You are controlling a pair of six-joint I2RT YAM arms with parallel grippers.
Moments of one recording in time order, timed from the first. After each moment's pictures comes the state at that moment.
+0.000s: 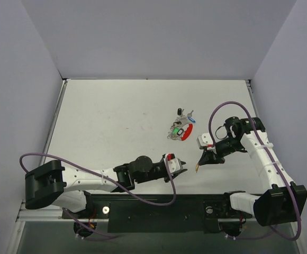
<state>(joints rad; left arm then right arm) -1.29 1.34 0.63 0.63 0.01 0.11 0.12 1.21 1.06 -1.53 -0.93 -1.68</state>
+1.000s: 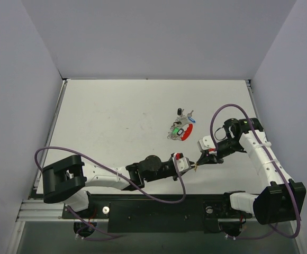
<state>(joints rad) -1.29 1.54 0.71 0.79 0.01 0.12 0.12 1.22 1.02 -1.53 -0.97 -1.85</state>
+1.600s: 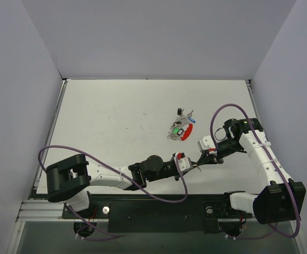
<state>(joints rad) -1.29 1.58 0.73 0.83 0.02 0.10 0.12 1.22 1.01 -1.53 -0.97 -1.86</state>
